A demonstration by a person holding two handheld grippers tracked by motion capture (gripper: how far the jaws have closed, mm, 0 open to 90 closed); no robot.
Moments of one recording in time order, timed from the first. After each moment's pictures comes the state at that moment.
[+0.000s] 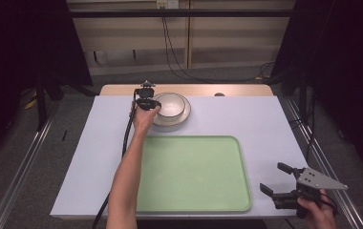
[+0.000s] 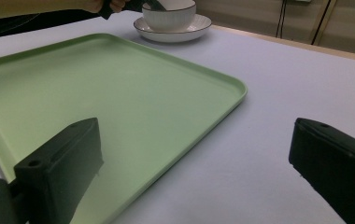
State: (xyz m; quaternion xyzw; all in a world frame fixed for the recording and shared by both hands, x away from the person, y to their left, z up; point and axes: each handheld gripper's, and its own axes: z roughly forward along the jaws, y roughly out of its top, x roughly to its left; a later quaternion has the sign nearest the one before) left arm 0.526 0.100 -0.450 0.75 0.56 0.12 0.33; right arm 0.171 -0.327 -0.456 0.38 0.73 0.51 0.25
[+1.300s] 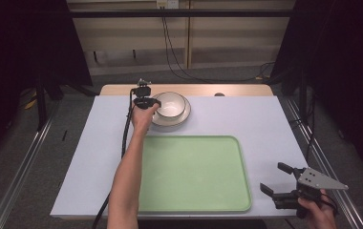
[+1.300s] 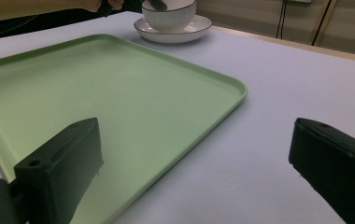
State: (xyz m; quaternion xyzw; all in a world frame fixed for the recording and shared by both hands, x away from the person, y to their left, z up) left arm 0.523 0.108 -0.441 0.72 0.58 0.09 0.37; right arm 0.171 -0.328 -0.455 0.38 0.73 0.51 0.25
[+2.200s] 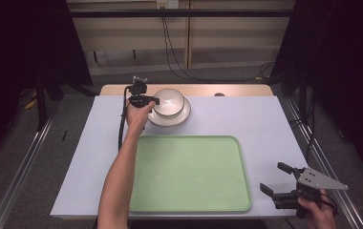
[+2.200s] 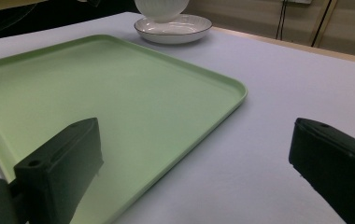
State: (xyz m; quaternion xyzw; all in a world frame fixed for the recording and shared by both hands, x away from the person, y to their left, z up) left arm 0.508 0.120 -0.417 0.72 0.56 0.08 0.40; right arm 0.171 -0.327 -0.455 0.38 0.73 0.52 0.25
